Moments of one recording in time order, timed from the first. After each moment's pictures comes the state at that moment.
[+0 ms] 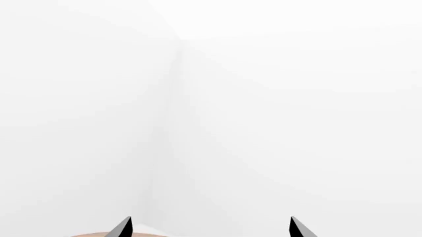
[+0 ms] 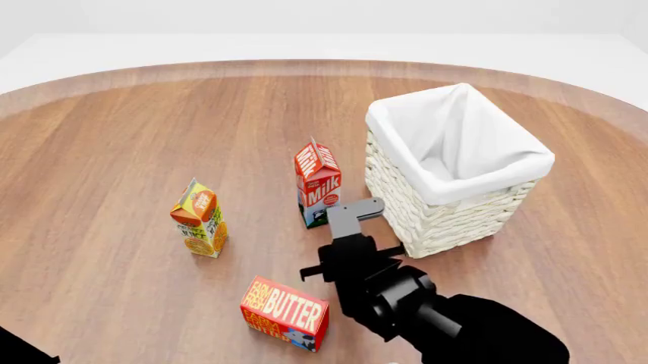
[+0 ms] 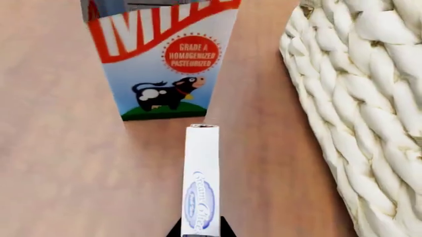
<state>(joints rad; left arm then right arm) 0.61 -0.36 -0.13 0.79 -0.19 0.48 -0.66 1.08 0.00 -1.56 0.97 1.43 0.22 0.56</state>
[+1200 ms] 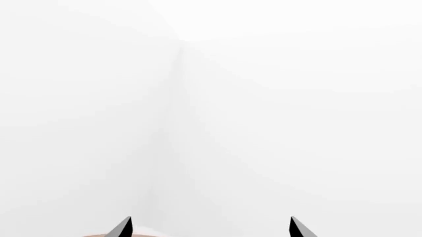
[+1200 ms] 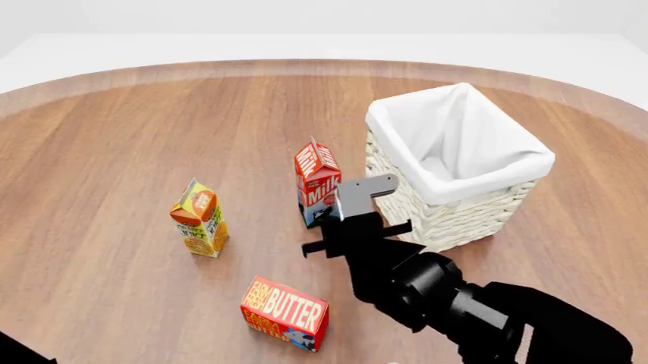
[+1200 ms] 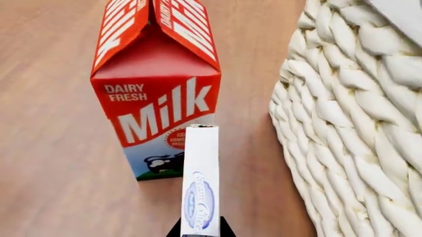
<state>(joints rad) 0.62 -0.36 -0.13 0.79 -0.18 0.49 -0.67 1.13 0.16 -1.53 0.70 1.42 0.14 0.59</state>
